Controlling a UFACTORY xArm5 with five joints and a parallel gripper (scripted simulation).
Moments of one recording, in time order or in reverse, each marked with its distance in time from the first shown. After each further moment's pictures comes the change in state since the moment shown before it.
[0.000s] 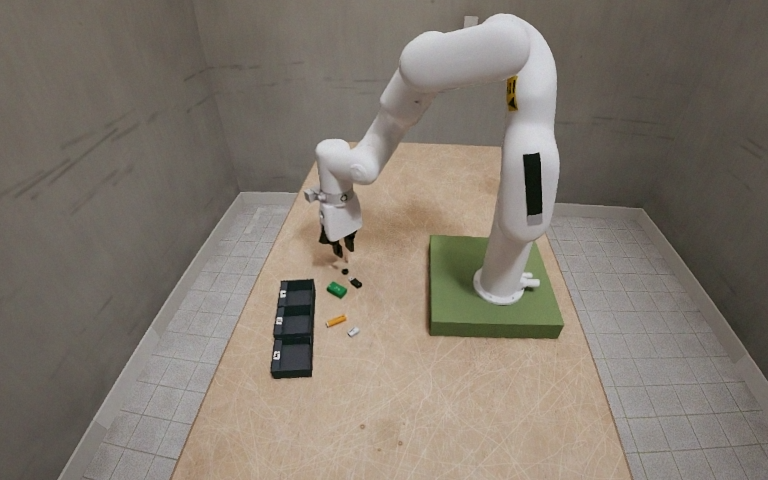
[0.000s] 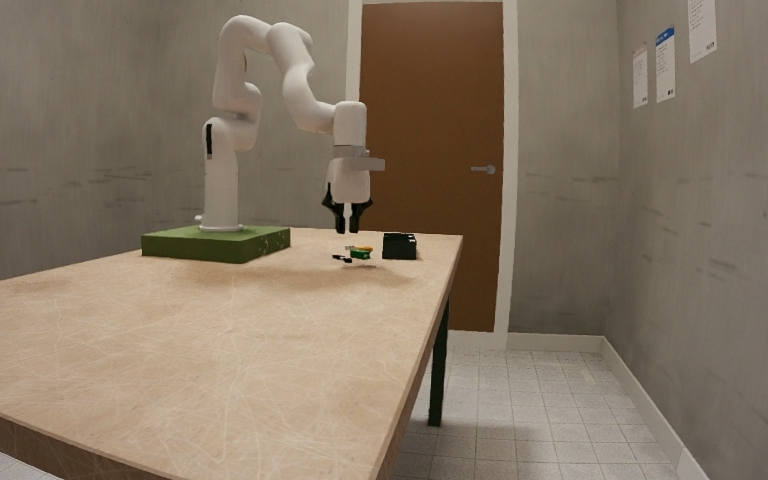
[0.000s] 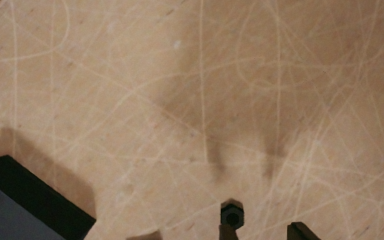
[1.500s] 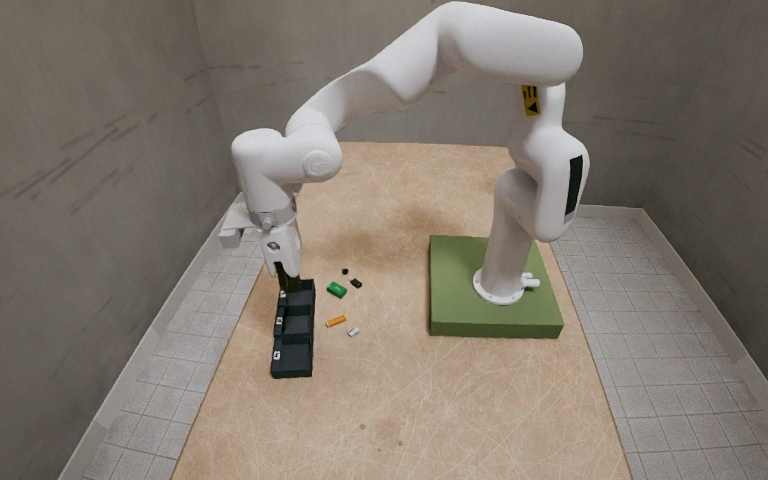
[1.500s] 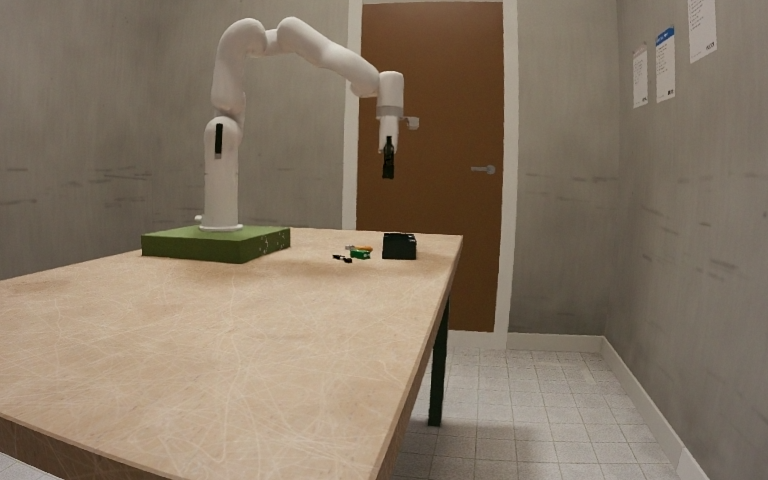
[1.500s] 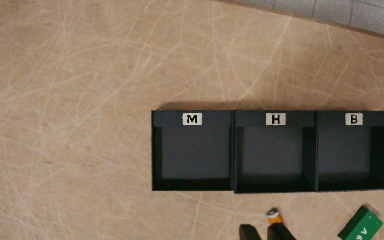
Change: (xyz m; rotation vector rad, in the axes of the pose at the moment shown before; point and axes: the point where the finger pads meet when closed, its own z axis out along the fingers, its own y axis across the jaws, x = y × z) arm -0.147 -0.211 -0.129 -0.001 0.002 -0.969
